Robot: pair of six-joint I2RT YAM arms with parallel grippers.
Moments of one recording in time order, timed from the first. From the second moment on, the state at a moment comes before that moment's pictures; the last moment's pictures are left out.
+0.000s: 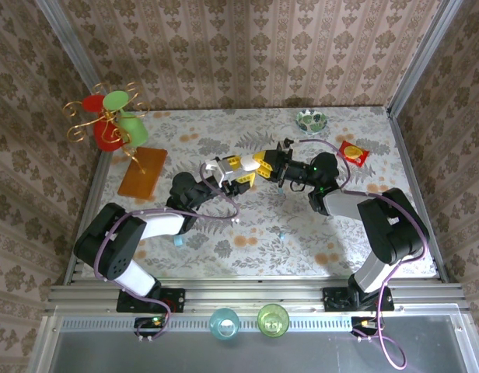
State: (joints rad) left arm -0.62 1.56 0.58 1.18 0.57 0.01; right arm 0.37 1.67 0.74 1.17 -0.87 1.81
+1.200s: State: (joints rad) left arm -0.62 1.54 0.58 1.18 0.58 0.00; right arm 0.38 1.67 0.73 1.17 -0.87 1.81
